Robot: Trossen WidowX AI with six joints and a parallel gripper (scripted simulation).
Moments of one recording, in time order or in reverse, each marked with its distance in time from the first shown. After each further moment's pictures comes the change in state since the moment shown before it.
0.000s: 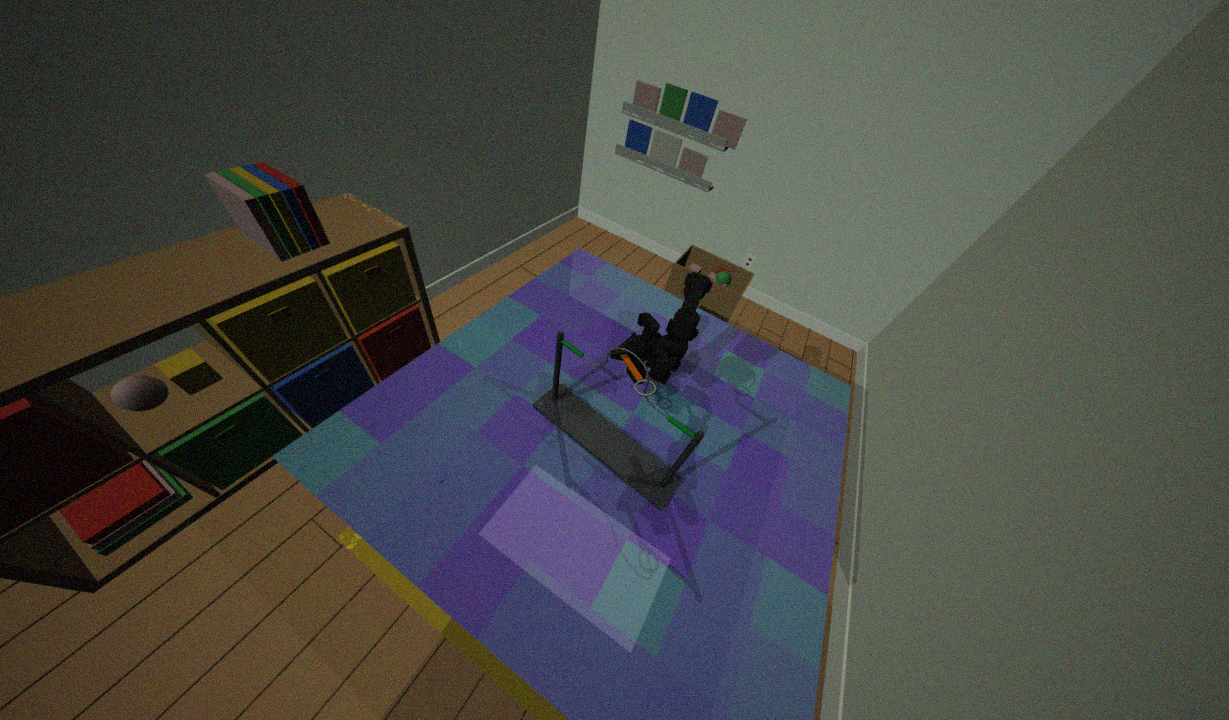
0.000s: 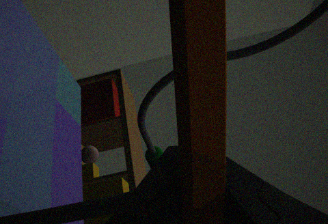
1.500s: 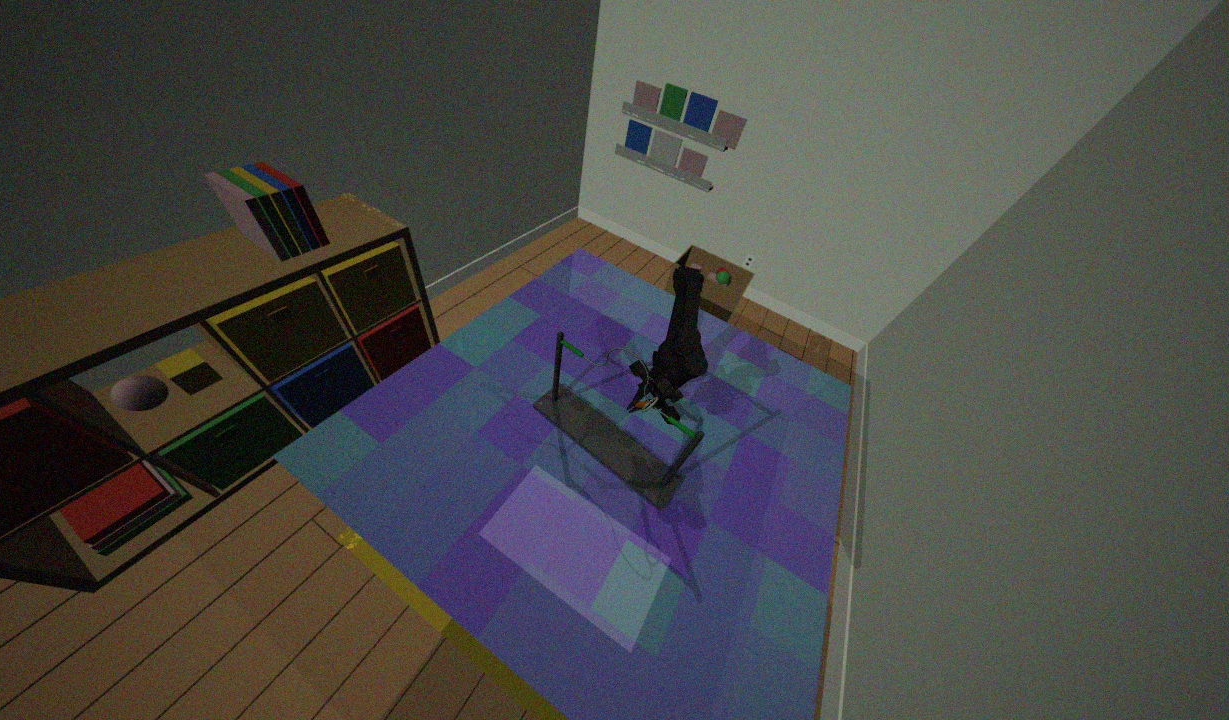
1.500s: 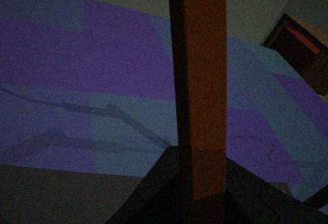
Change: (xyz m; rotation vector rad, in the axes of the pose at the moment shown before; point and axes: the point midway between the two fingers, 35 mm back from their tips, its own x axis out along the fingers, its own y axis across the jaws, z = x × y) arm -0.041 0.129 0.058 0.882 0.041 0.464
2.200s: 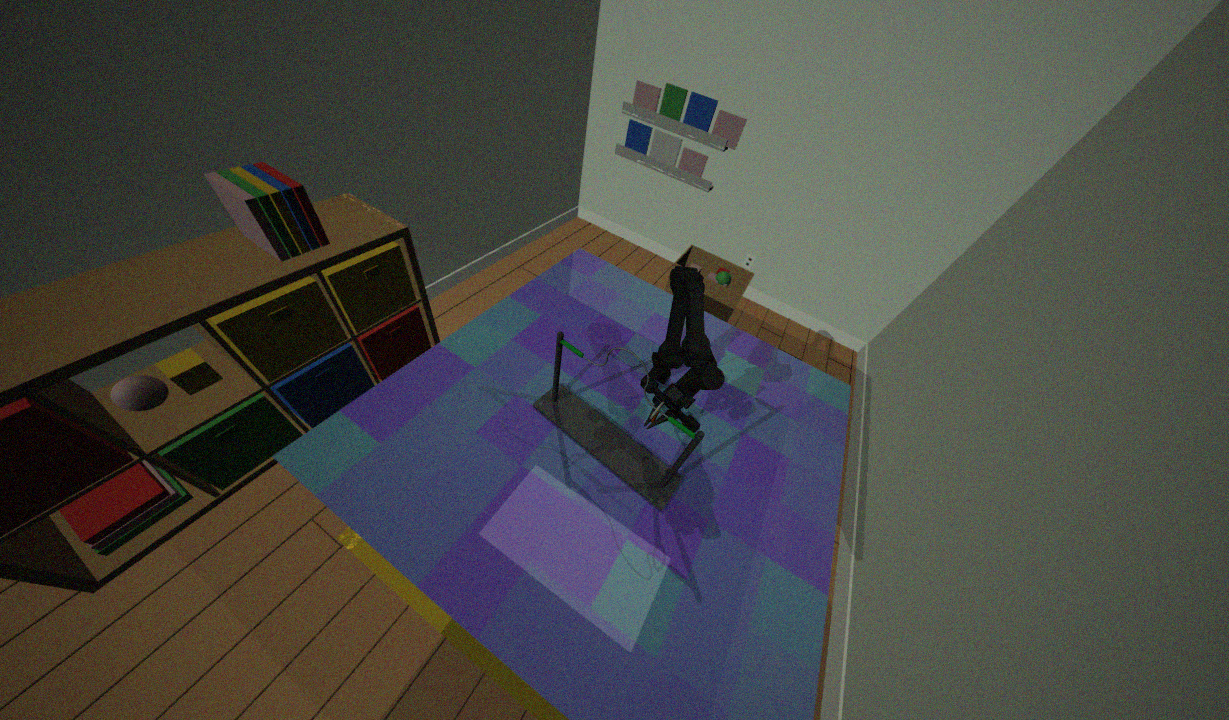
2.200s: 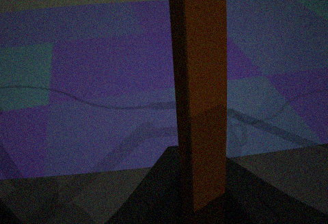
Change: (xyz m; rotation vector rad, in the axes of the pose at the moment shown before) arm -0.012 0.054 0.011 0.297 0.037 0.135
